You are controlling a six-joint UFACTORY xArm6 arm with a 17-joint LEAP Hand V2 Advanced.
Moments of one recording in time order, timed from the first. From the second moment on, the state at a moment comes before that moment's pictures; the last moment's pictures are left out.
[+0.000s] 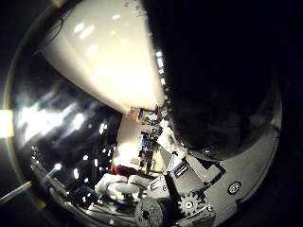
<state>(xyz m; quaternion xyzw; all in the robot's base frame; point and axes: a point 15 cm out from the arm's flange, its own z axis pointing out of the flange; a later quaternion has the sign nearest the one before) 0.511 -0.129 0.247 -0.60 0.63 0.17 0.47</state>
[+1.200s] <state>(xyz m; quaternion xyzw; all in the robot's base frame) 0.487 -0.045 0.397 -0.67 0.56 0.08 0.48</state>
